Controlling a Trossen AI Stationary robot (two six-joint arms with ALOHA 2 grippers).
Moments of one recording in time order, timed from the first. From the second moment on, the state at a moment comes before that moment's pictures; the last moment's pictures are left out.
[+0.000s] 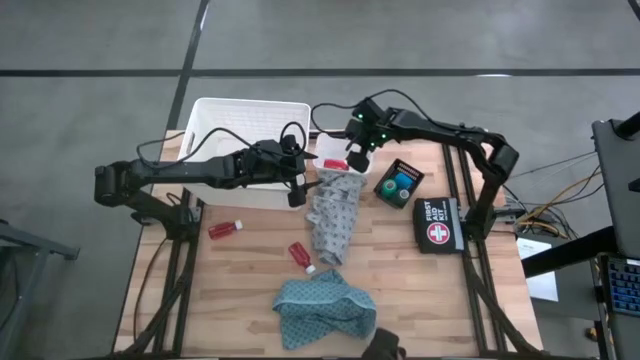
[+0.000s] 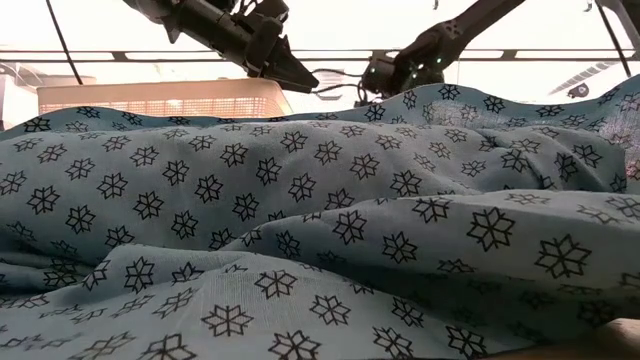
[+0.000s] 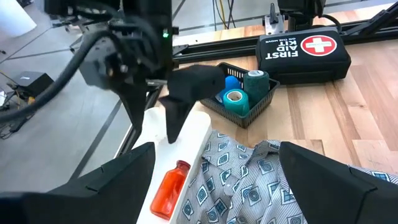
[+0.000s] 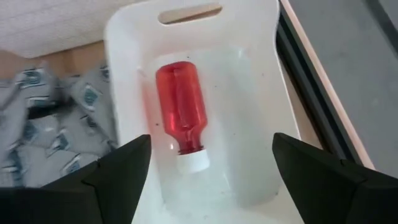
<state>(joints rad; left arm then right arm) 0.24 1.40 0.97 -0.01 -0.05 0.26 -0.60 1.81 1.39 -0.60 -0.16 -0.18</state>
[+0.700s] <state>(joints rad) 0.24 1.40 0.97 -0.01 -0.05 0.26 -0.38 1.72 1.37 -0.60 0.08 -0.01</state>
